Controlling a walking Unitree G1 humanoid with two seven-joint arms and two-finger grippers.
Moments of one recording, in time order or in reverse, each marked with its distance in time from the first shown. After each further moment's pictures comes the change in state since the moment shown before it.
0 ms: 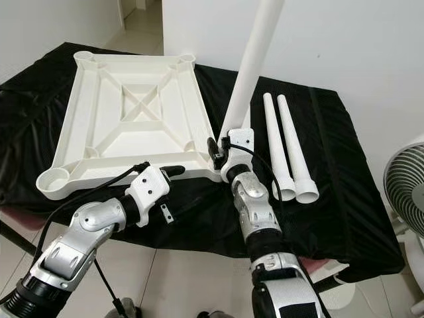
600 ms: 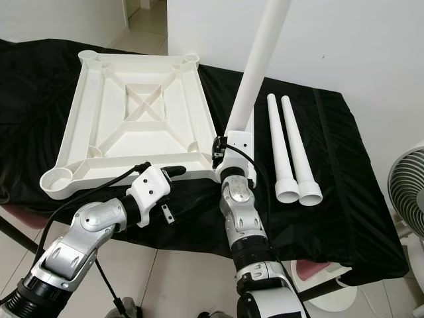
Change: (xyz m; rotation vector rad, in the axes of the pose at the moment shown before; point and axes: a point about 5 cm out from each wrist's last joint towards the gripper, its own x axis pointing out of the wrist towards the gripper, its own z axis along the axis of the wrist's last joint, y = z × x) left arm 0.002 -0.002 0.001 -0.006 -0.009 -0.005; right arm -0.007 0.005 -0.003 0.039 0.004 -0.172
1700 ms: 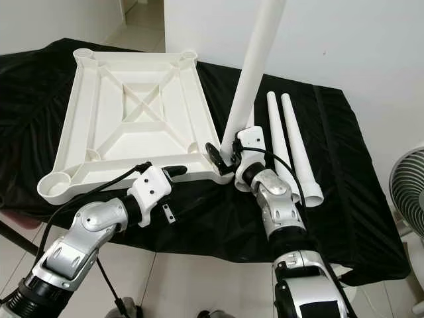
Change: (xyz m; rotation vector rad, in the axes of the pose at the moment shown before) left arm 0.002 0.000 0.002 0.005 -0.008 -0.002; right arm 0.013 -0.033 0.018 -0.209 0.001 0.567
